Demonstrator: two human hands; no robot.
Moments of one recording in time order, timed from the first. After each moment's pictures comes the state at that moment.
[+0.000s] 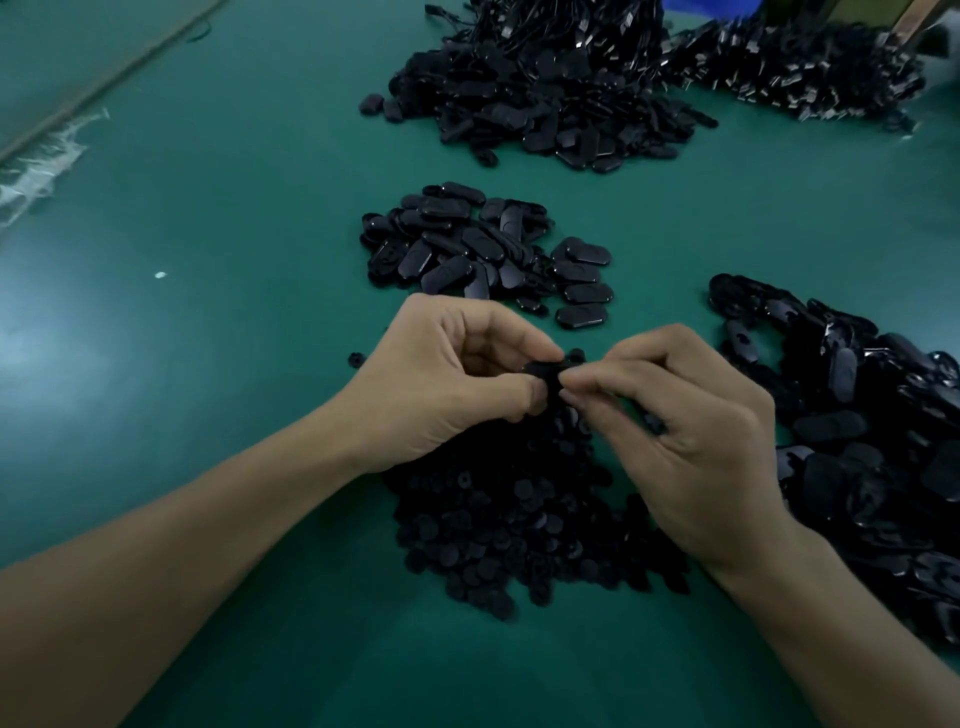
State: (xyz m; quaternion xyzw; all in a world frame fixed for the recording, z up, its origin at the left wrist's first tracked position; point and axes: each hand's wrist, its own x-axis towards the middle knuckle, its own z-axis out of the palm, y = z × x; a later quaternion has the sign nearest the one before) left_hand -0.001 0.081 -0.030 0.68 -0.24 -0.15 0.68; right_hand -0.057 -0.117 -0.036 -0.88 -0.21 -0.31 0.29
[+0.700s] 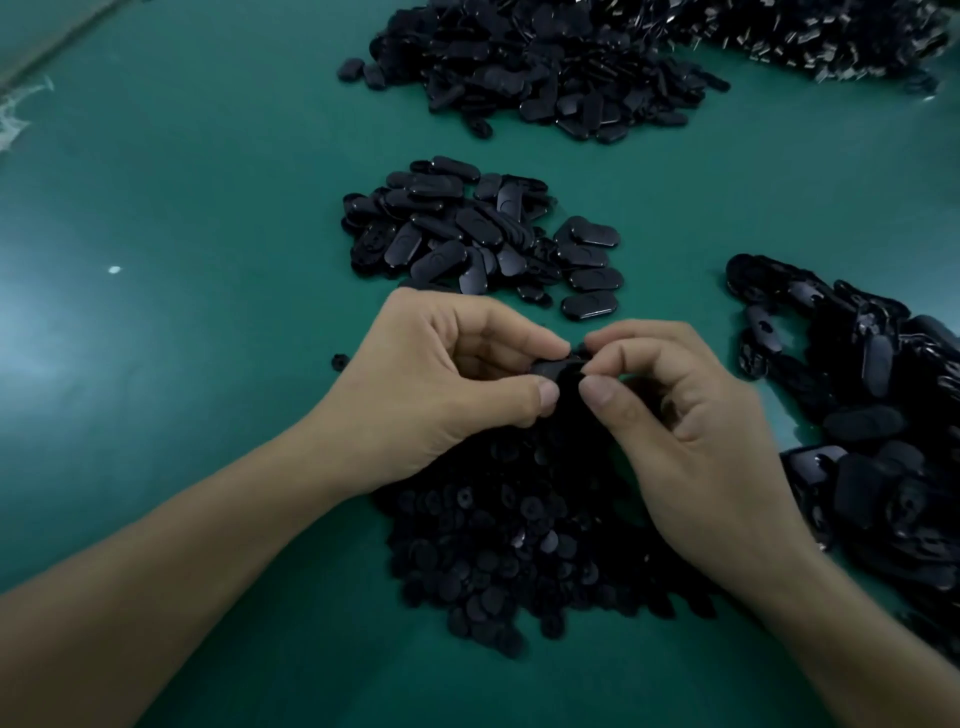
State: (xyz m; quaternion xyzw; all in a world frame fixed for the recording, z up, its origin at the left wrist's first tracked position) left_hand 0.000 0.080 -0.028 0.69 -0.20 -0.15 0.68; right_hand -0.058 -0.104 -0.036 -0.86 -0.05 -0.13 0.50
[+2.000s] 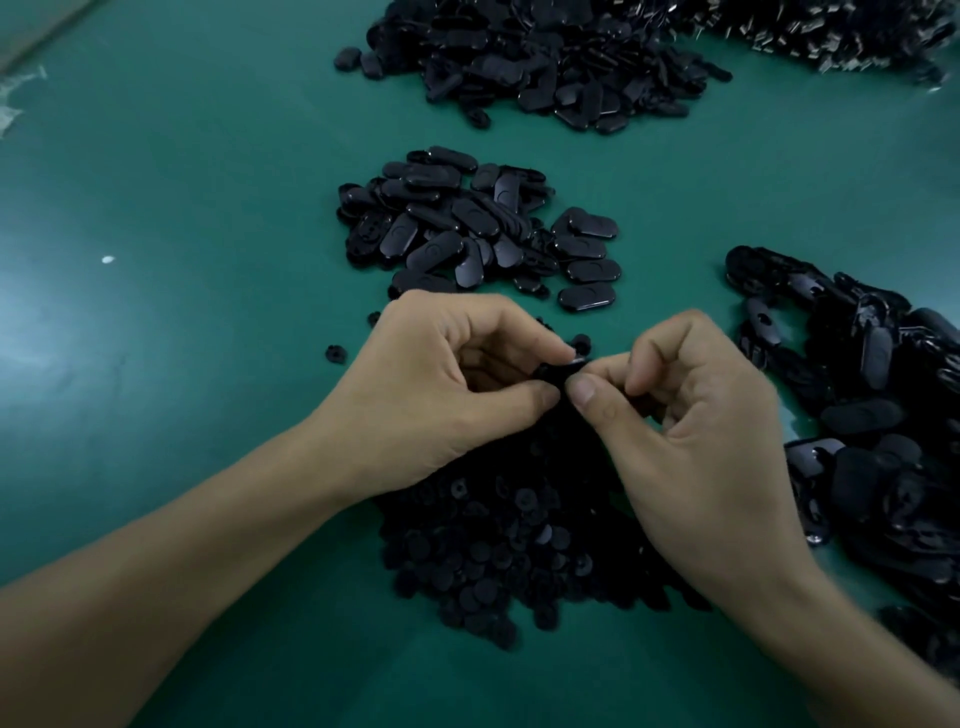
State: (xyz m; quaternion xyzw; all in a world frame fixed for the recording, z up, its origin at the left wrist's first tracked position) left_hand -0.002 0.076 -0.035 0.71 -0.26 -0.11 0.64; right_hand -0.066 -0.092 -0.028 -0.85 0.00 -0.17 0.50
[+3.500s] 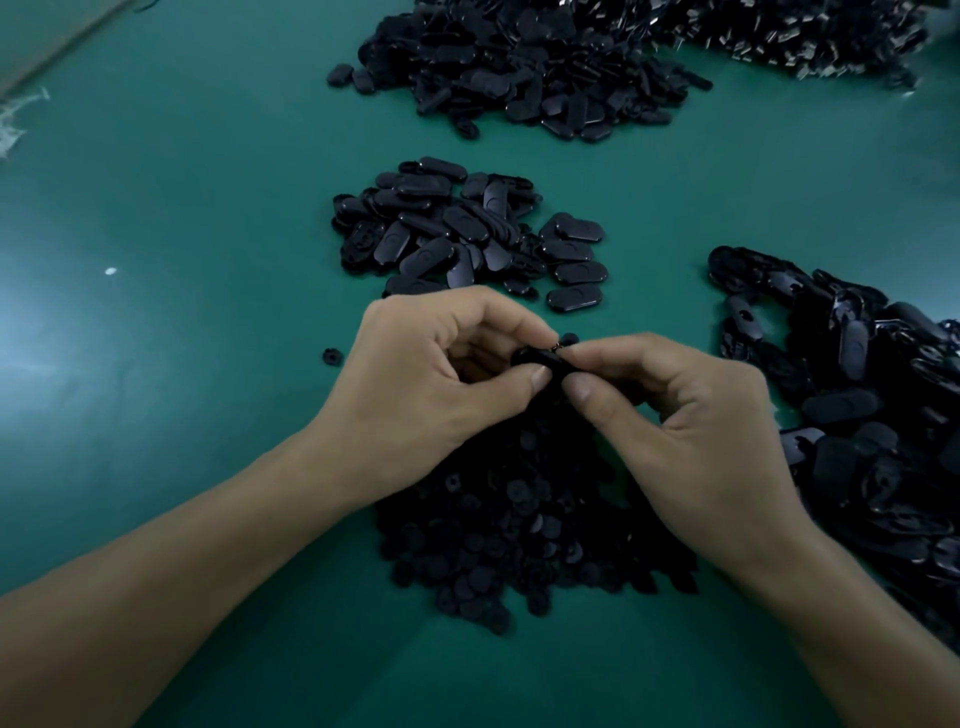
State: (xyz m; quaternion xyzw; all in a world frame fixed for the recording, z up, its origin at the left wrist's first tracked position) left_hand -0.004 0.075 -0.041 0.75 -0.27 0.00 0.61; right_hand -0.063 -0.111 -0.035 -0.86 -0.08 -0.16 0.47
